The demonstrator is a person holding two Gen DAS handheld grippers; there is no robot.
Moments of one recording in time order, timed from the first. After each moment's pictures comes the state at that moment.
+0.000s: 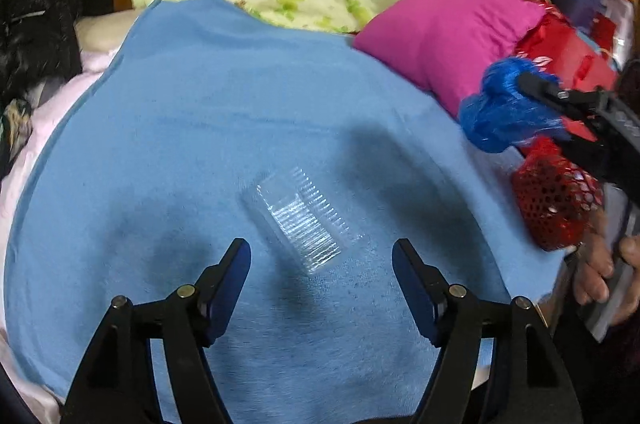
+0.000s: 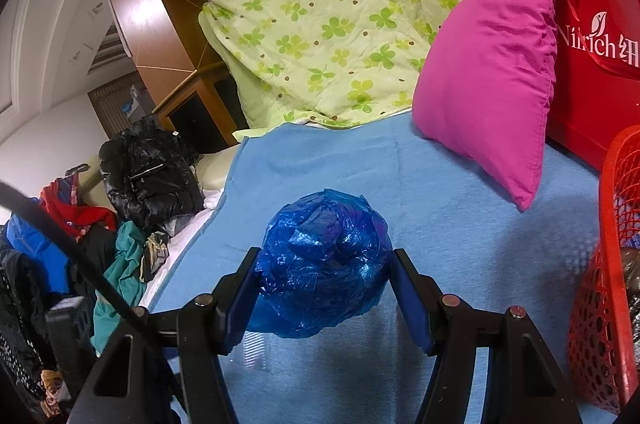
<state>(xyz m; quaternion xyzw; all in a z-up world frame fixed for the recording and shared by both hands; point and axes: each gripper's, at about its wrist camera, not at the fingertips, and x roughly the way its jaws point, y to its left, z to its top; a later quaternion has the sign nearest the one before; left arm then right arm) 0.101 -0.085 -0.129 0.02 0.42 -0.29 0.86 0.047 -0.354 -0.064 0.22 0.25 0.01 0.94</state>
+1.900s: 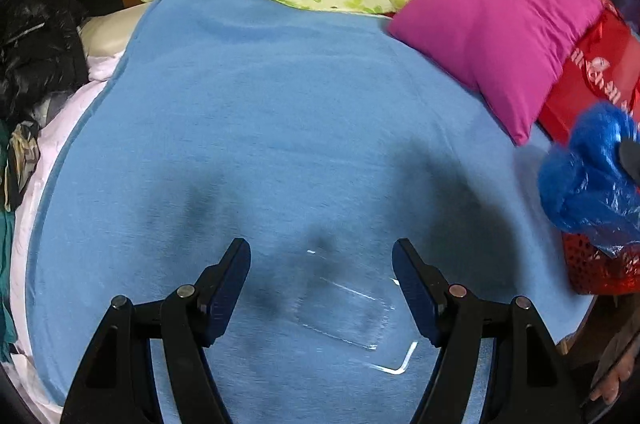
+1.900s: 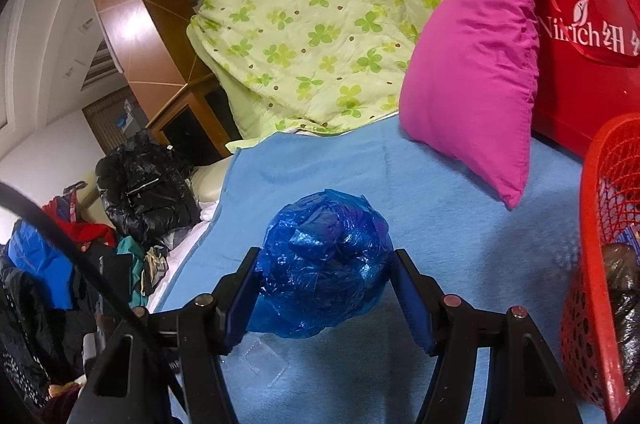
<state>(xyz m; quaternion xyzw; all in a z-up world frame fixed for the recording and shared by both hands) 0.167 -0.133 -0.115 0.05 0.45 -0.23 0.86 0.038 -0.366 -0.066 0.25 0.23 -0.01 0.94</state>
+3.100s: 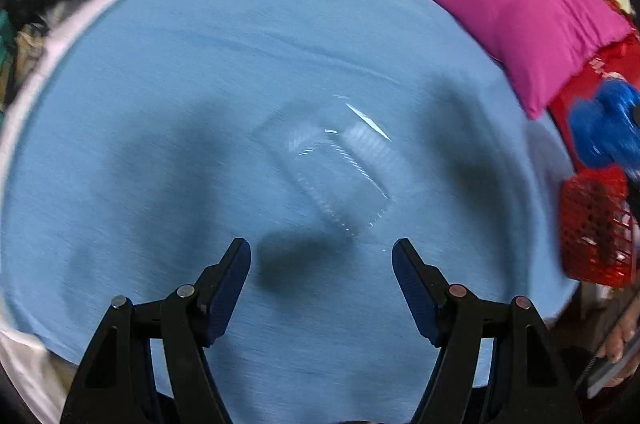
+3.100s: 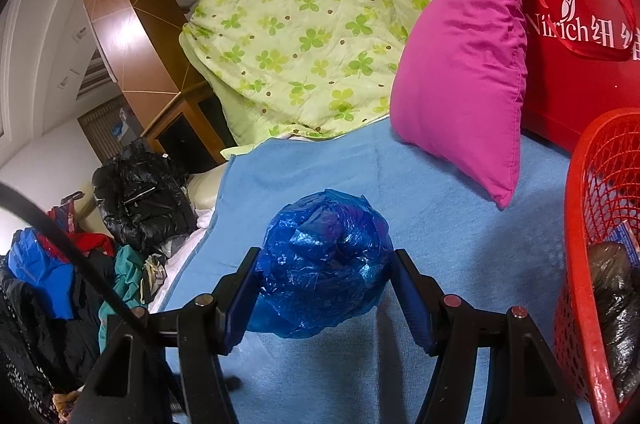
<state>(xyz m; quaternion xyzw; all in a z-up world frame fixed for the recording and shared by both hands) 0.148 -0.098 -0.149 0.00 0.54 -0.19 0.82 0.037 -0.371 -0.065 0.26 0.23 -0.01 0.94</state>
